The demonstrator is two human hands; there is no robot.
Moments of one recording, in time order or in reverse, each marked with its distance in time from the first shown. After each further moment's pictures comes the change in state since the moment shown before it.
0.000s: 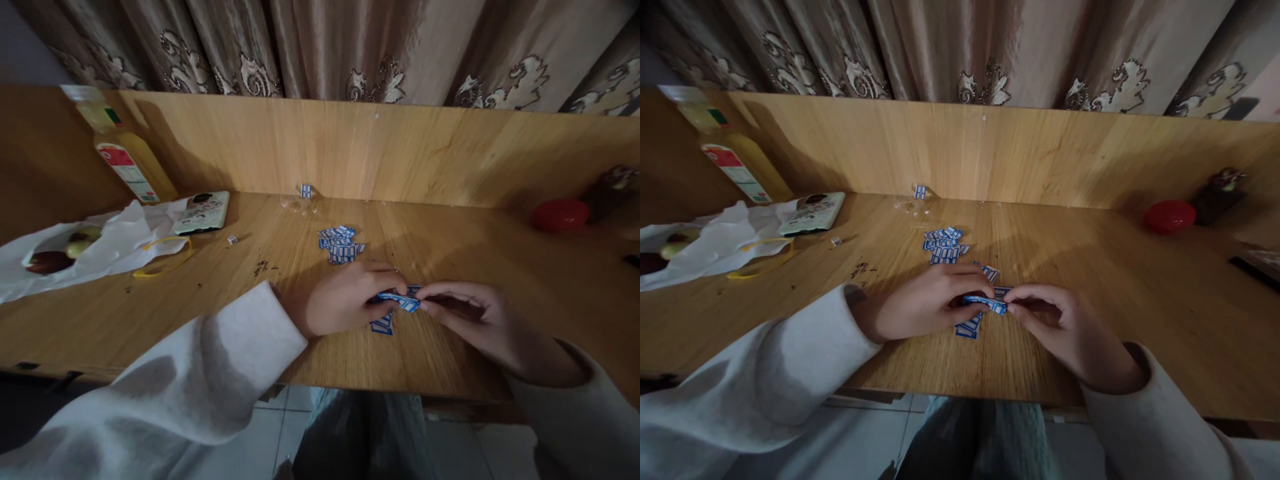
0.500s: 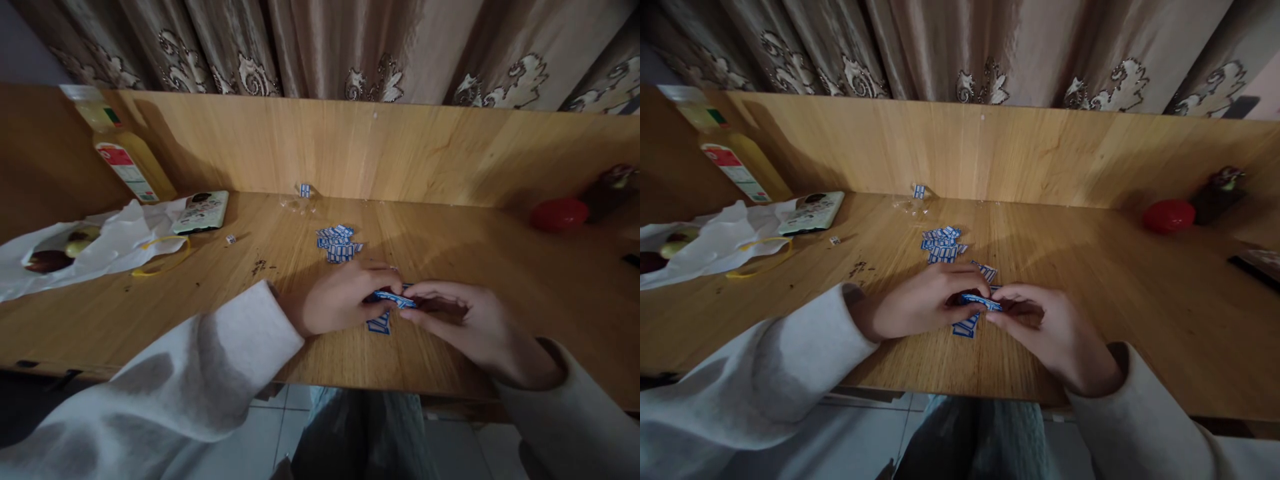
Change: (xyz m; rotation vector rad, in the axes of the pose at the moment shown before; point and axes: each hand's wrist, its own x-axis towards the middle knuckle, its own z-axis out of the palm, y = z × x) left_hand 0.001 0.000 0.000 -0.002 0.008 -0.020; right_hand 0.001 -0.009 0.010 0.083 0.031 0.017
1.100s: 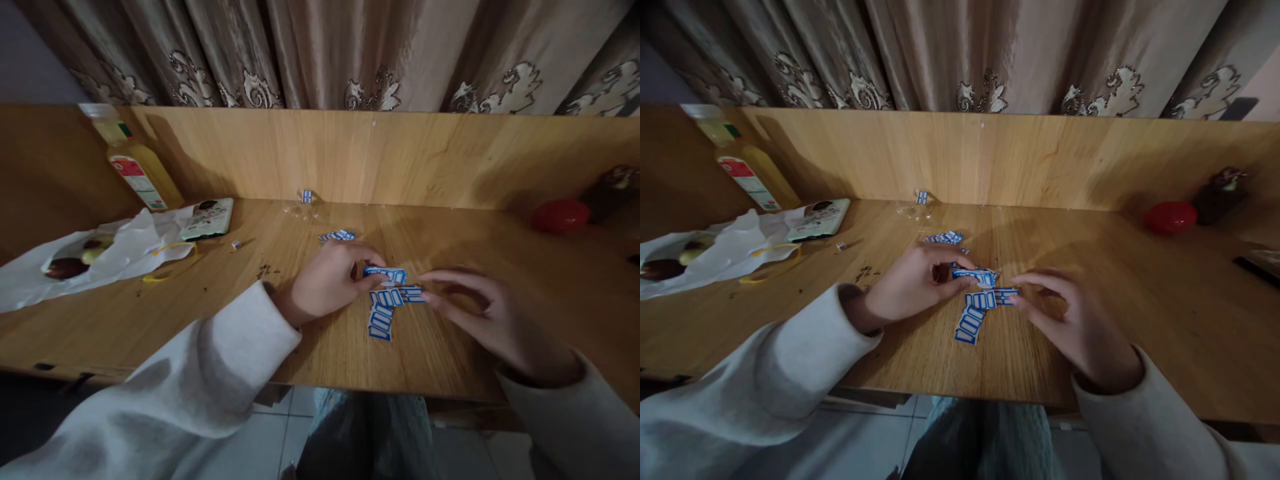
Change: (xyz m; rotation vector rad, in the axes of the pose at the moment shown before) left_hand -0.004 -0.005 -0.017 0.053 0.237 -0.233; right_hand 0.003 0.012 -0.014 -0.204 0.145 -0.121
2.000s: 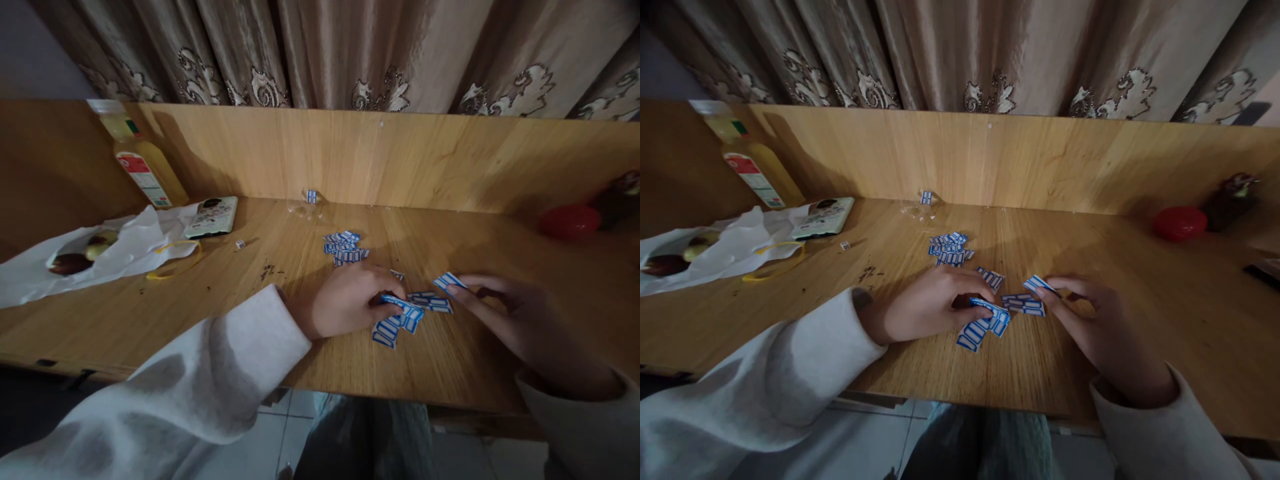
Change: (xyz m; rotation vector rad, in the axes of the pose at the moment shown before) left_hand -0.003 0.004 0.014 -0.039 -0.238 0.127; right_hand 0.002 0.005 -0.012 -0.093 0.135 0.127
